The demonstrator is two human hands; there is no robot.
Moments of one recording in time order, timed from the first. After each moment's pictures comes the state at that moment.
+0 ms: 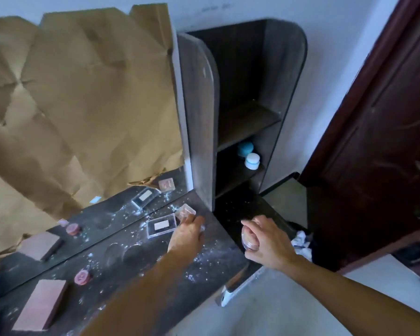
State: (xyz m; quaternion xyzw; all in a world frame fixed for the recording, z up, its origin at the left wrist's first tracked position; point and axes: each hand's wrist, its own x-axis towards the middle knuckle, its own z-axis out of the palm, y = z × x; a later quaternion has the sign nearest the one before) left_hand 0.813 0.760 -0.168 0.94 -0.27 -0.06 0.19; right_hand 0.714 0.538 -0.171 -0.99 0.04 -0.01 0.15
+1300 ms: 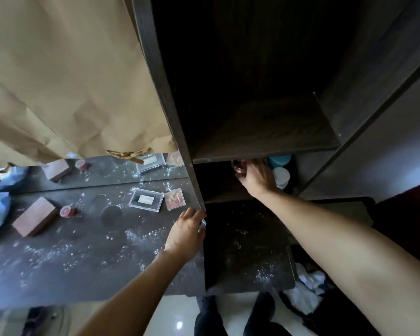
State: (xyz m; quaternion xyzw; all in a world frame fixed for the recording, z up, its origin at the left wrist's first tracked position) left_hand 0.855 0.620 -0.216 0.97 0.00 -0.05 0.24; right_hand 1.018 0.435 -0.216 -0.97 -0.12 0.01 0.21
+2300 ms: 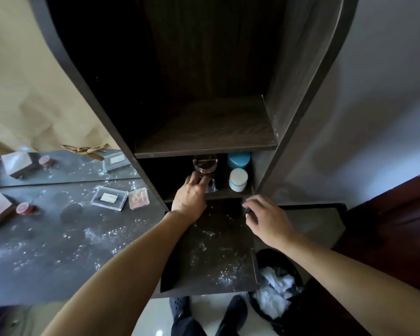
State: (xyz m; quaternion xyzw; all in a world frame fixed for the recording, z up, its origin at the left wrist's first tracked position) left_hand 0.945 0.515 -0.210 0.98 -0.03 0.00 0.18; right_hand 0.934 0.281 -0.220 -0.94 -0.26 -0.01 0.20
